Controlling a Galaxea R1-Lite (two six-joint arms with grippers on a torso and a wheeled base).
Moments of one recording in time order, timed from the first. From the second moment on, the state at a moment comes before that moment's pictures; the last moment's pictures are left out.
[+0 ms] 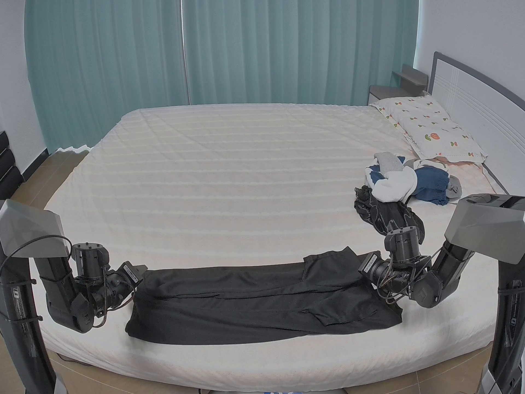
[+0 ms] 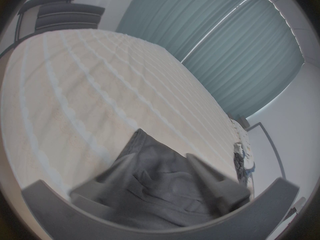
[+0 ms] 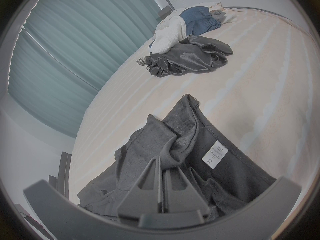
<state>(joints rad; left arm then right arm) 0.00 2.24 -0.39 -1.29 -0.09 -0.76 0.32 2.30 -0.74 -0.90 -0.10 0.88</state>
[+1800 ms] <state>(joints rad) 0.08 2.35 -0.39 -1.41 -0.13 -0.62 0.32 2.27 -0.72 -1.08 -0.09 0.89</state>
